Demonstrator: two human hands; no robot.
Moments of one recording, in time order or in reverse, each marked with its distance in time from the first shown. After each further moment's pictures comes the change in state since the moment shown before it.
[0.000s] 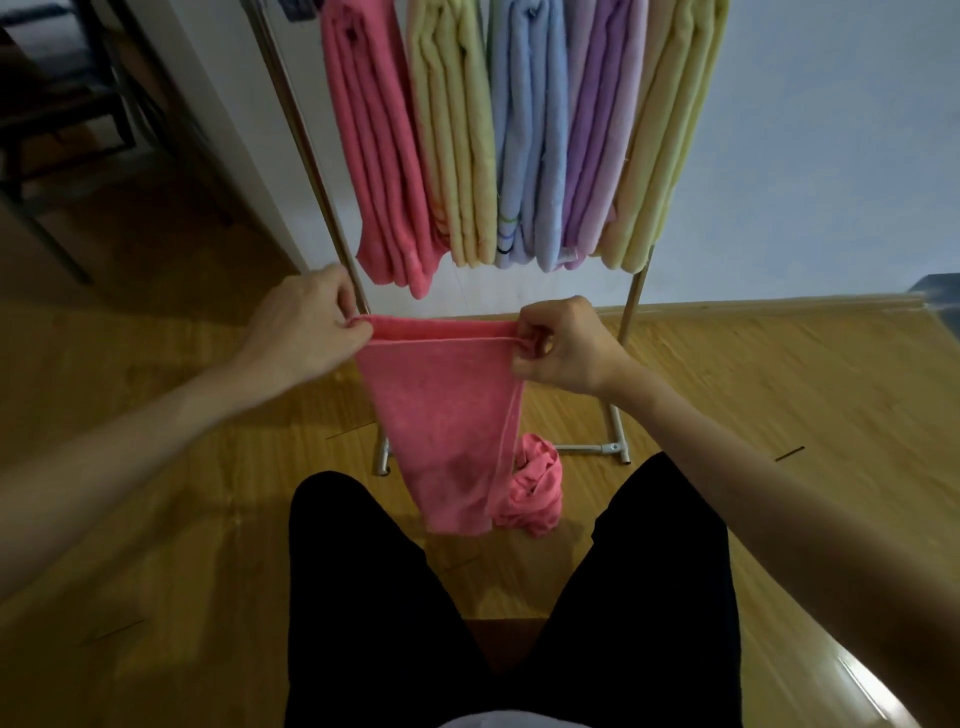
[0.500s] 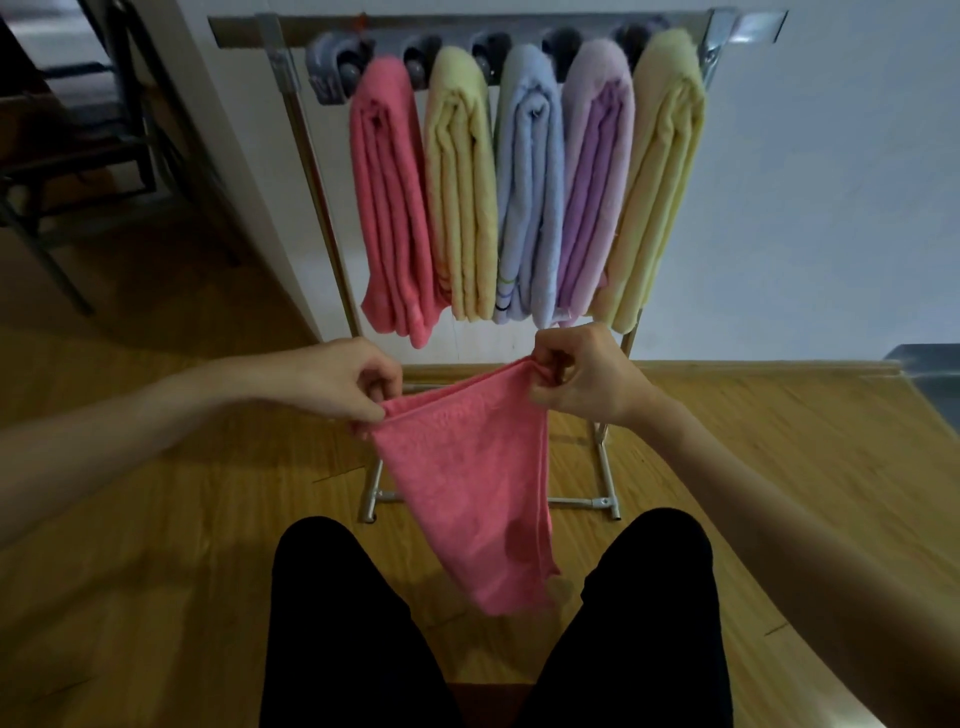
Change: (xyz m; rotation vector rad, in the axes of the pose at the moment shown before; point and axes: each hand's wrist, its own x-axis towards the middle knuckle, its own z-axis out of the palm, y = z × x) left_hand 0.015 0.021 -0.028 -0.286 -0.737 0.040; right_hand 0.010 -0.012 -0.040 0.031 -0.023 -0.015
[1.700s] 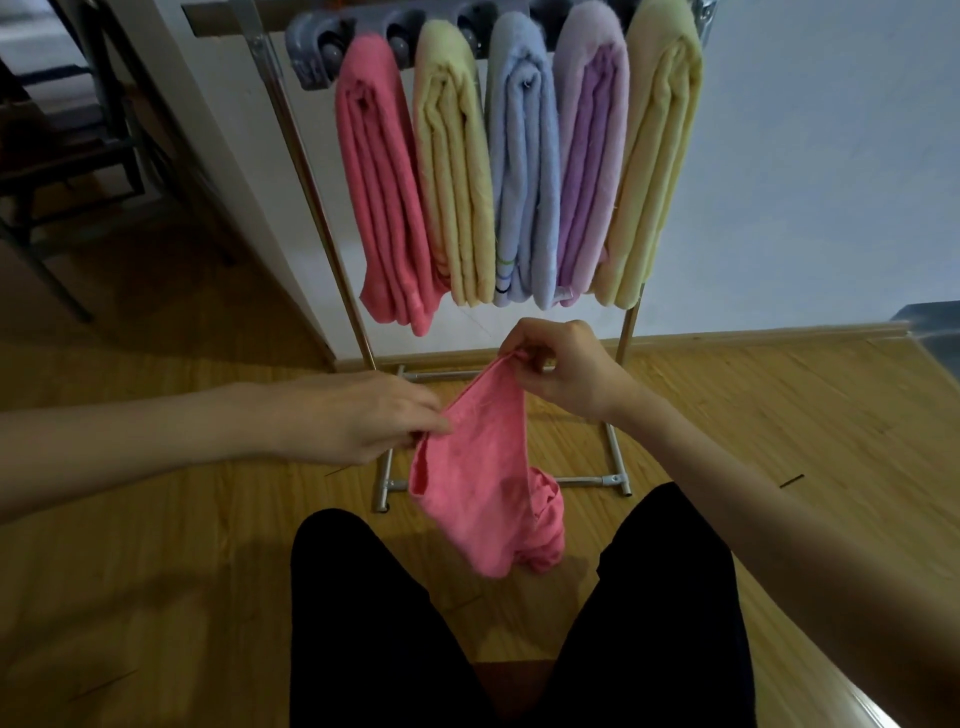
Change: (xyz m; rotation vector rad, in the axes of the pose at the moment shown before) left_hand -0.010 -0.002 0.027 0.708 -0.004 0.611; right_hand -0.002 -0.007 0.026 0.042 0.019 0.028
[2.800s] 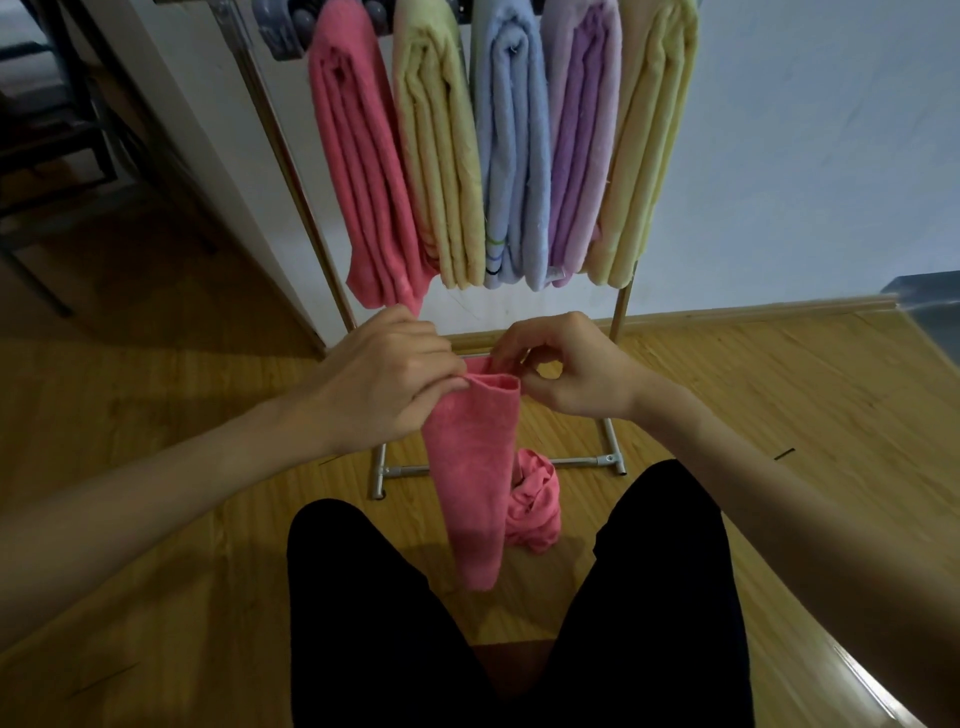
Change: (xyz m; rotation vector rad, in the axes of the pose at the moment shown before) left_hand 0.027 0.011 0.010 0.139 0.547 -0.114; right_hand -0.011 -0.017 -0.012 0.143 -0.173 0.013
